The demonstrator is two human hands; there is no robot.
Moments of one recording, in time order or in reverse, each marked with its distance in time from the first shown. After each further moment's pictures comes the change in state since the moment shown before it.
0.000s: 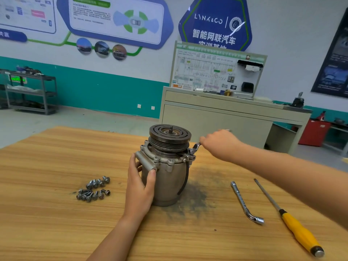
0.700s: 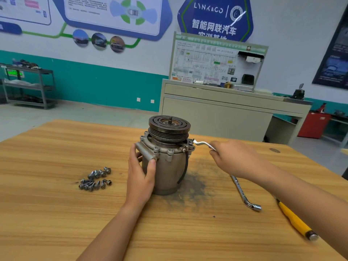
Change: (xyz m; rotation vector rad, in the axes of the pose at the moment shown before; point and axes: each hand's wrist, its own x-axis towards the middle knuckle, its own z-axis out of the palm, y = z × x) left_hand -0.001 0.004 -0.001 0.034 -0.006 -0.001; right_hand -0.062 -0.022 0.005 0.495 0.125 0.237
